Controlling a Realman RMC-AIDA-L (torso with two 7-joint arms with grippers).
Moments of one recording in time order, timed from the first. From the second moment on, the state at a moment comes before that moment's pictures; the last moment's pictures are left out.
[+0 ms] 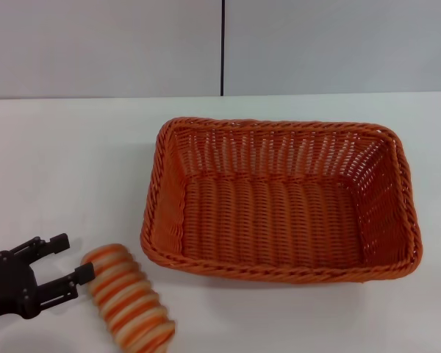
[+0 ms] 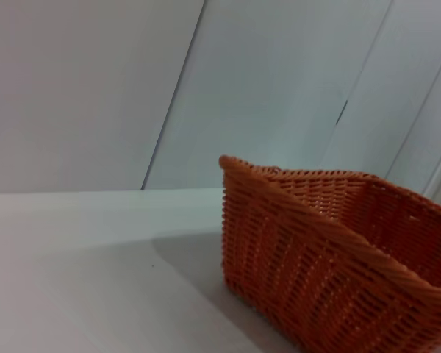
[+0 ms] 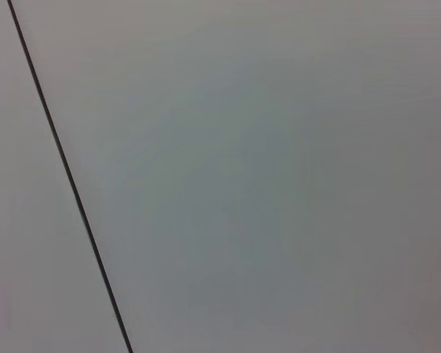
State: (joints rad) left arm -0.15 -1.99 0.59 0.40 1.89 1.65 -1.07; right arm 0.29 2.03 0.32 -0.35 1.49 1.44 -2.18
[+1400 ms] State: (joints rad) left arm -0.20 -2.02 0.62 0.39 1.95 1.56 -1.10; right arm 0.29 2.02 0.29 -0.34 1.47 1.44 -2.17
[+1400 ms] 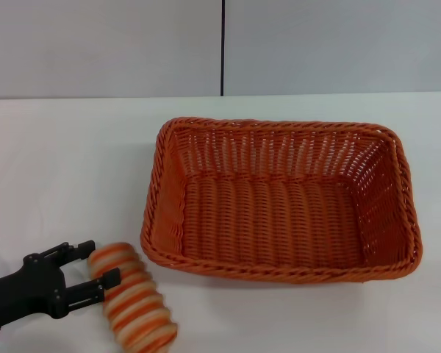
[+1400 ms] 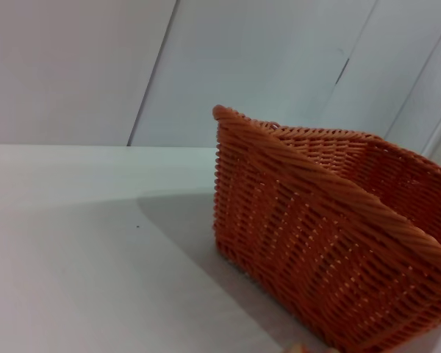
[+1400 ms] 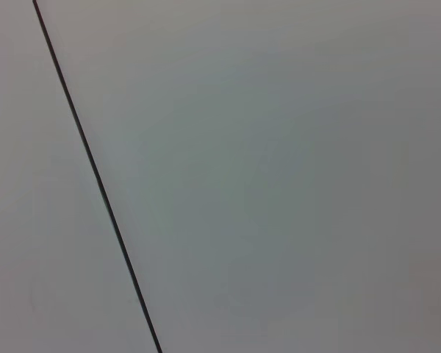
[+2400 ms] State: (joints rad) left arm -0.22 -2.01 0.62 0.39 1.95 1.58 -1.14; right arm 0.29 2.02 0.30 -0.33 1.48 1.41 -2.17
